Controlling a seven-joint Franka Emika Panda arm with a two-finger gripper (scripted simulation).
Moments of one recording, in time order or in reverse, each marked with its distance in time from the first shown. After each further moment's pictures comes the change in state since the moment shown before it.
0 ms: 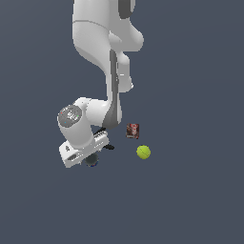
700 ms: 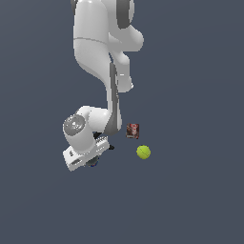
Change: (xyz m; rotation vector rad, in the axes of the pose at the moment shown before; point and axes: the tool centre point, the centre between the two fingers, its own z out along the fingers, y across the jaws) arm -0.001 0.000 0.043 0.000 0.000 -0.003
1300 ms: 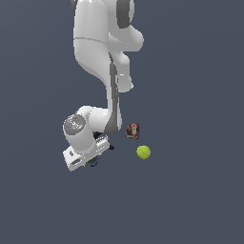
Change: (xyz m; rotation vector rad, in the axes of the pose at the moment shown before) arm 0.000 -0.001 0.000 0.000 0.000 0.000
